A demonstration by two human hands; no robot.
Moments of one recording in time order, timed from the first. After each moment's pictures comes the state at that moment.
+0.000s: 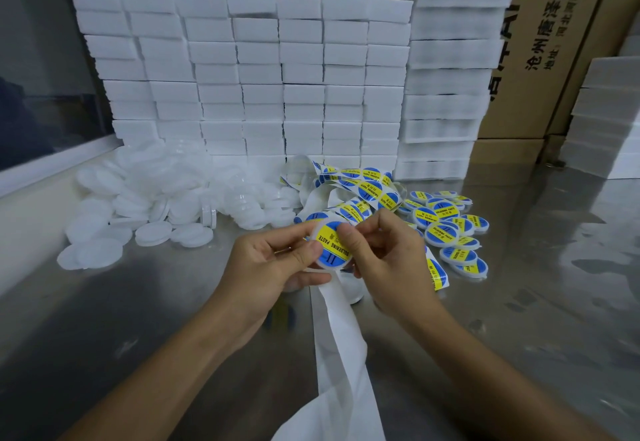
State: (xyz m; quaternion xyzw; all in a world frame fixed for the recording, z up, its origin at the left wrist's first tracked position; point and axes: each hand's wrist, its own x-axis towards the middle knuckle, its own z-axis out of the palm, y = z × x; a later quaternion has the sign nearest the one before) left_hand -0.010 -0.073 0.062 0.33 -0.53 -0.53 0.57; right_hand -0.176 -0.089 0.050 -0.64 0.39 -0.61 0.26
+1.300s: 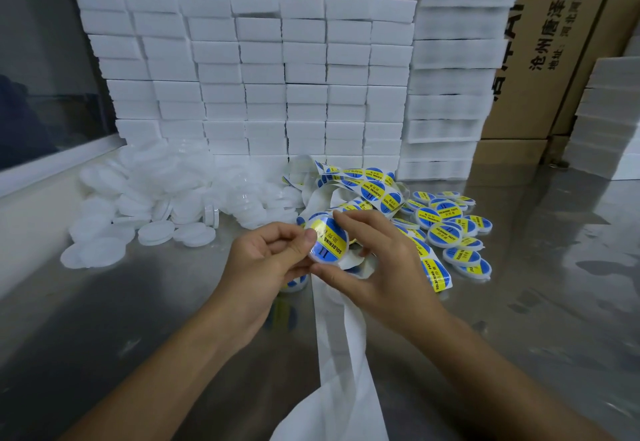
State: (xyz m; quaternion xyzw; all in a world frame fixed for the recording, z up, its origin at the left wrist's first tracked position) left_hand -0.010 -0.077 0.063 0.37 -0.49 -0.52 0.60; right_hand -0.176 -0.085 0.049 -0.77 0.36 -0.52 0.01
